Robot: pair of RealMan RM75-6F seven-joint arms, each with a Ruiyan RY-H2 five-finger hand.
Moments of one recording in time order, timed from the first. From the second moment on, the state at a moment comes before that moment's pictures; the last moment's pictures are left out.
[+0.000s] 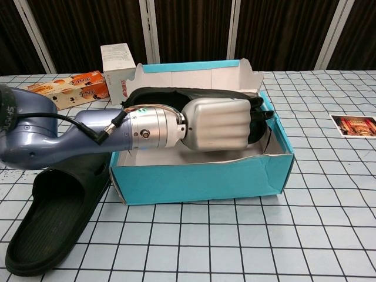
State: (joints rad) left arm -1.24 -1.95 0.02 -0.71 1.86 0.96 0.82; right arm 0.06 -1.05 0.10 -1.64 -1.34 1.37 0.09
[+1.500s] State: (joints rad) left arm -1.21 -2.03 -0.11 -0.76 1.64 0.81 1.16; right arm 0.05 -1.04 0.09 -1.65 -1.34 1.37 0.10
